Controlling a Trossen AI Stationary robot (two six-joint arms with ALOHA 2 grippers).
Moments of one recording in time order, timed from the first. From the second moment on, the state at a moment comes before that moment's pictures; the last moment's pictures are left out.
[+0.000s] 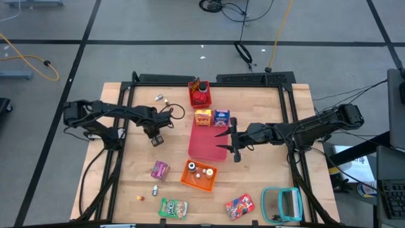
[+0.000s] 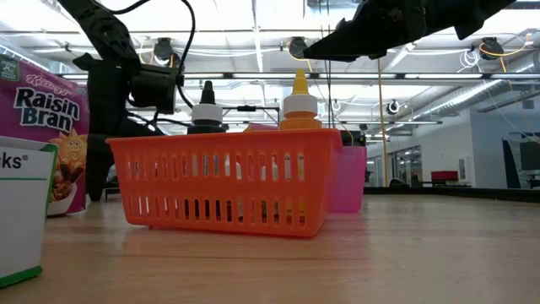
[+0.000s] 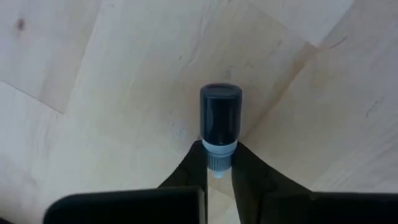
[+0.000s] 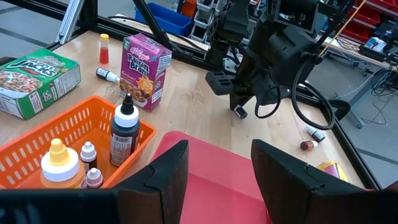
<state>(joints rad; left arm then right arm) 0.30 1.48 0.66 -0.80 -0.07 -0.24 0.13 1.30 0.68 0.34 0.10 -0.27</state>
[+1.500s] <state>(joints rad) -0.02 1.50 1.33 -0.67 0.00 -0.24 0.17 1.43 0.68 0.62 0.18 -0.48</state>
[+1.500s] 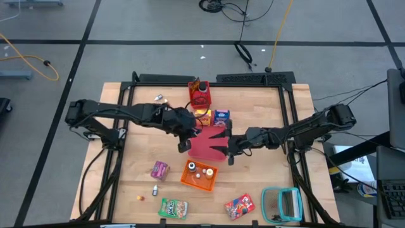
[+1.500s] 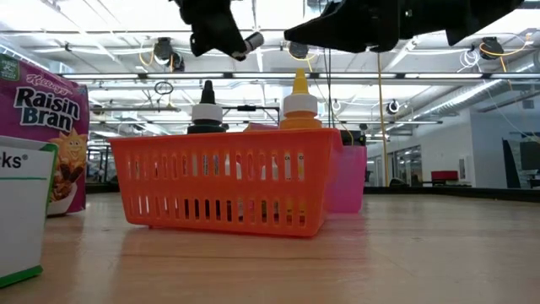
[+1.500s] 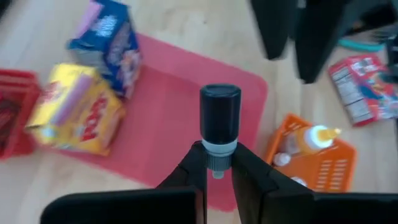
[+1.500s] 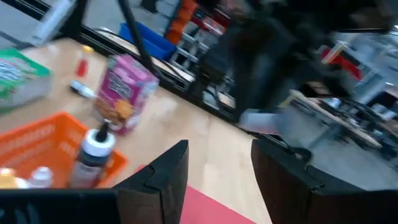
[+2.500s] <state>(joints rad) -0.22 1.64 1.33 -0.65 0.13 -0.41 0.13 1.42 0.68 0.58 0.21 -0.43</state>
